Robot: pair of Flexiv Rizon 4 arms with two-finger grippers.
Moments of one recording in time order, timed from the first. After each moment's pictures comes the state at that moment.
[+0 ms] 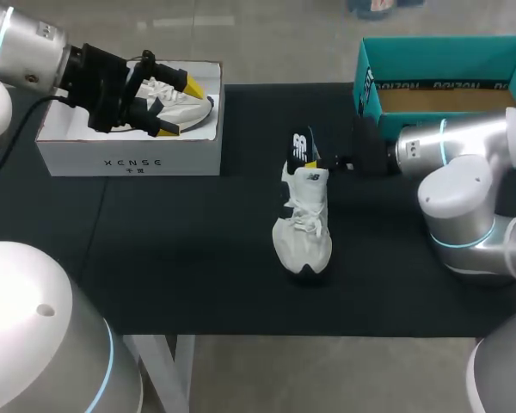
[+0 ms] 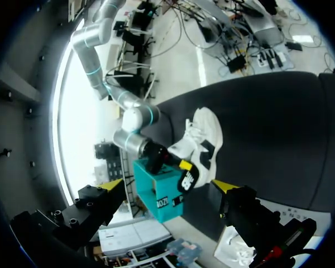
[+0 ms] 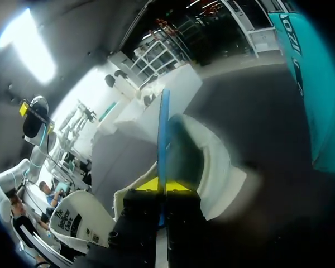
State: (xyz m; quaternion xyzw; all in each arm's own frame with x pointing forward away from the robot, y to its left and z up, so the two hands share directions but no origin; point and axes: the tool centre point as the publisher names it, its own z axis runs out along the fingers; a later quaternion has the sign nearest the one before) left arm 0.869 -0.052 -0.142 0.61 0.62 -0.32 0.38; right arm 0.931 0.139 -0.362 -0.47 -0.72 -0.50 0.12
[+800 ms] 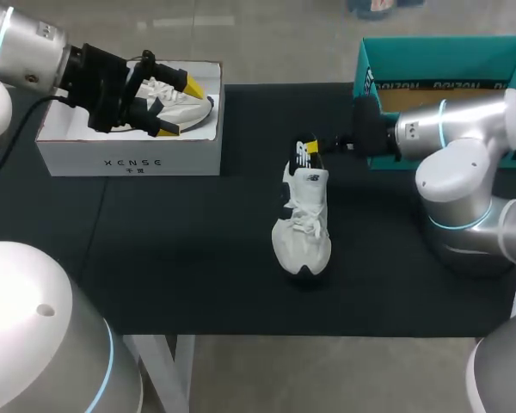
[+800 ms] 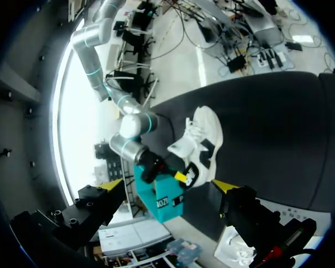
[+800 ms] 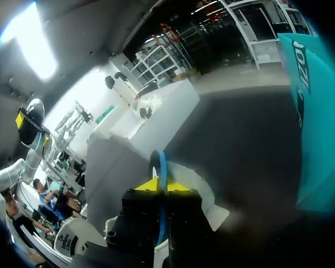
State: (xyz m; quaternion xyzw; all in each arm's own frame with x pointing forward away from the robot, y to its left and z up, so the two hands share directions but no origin) left arm 0.869 -0.052 -0.142 0.61 0.62 -0.32 0.38; right arm 0.975 0.135 -0.344 -0.46 -0.72 -0.51 0.09
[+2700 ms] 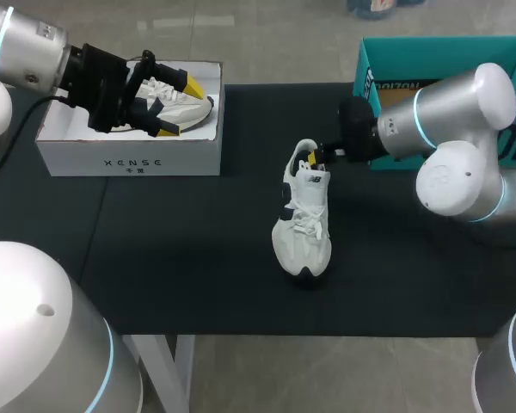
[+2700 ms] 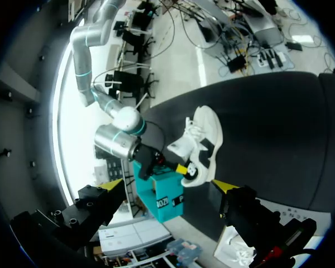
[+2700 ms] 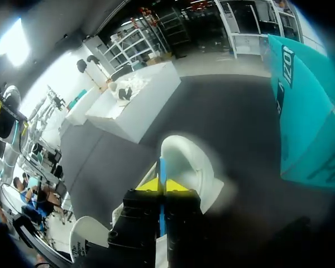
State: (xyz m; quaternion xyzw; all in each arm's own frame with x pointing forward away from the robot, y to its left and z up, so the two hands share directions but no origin) left arm 0.869 -0.052 -0.142 0.61 0.62 -0.32 0.38; right arm 0.947 0.134 -0.346 -0.52 -0.76 -0.39 0.03
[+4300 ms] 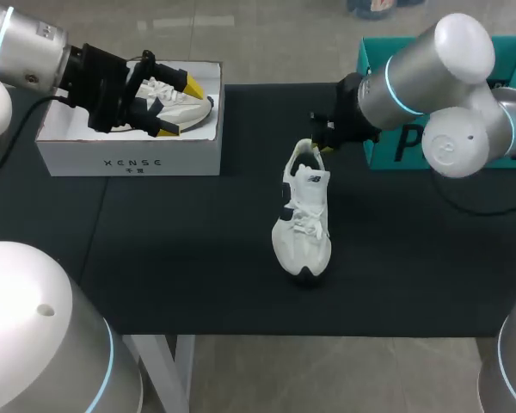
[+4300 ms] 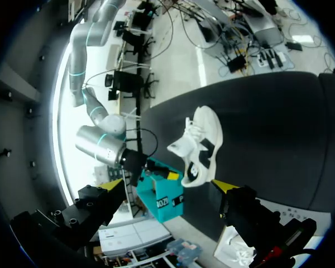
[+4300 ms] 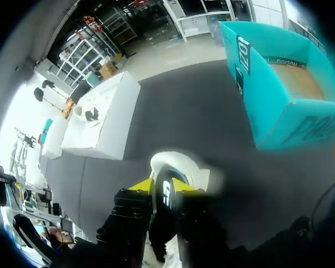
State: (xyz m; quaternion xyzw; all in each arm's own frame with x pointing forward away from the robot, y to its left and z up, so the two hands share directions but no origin) left arm 0.869 -0.052 -0.142 0.61 0.62 -0.32 0.38; right arm 0.958 0.126 -0.310 -0.68 -0.67 -0.31 0.02
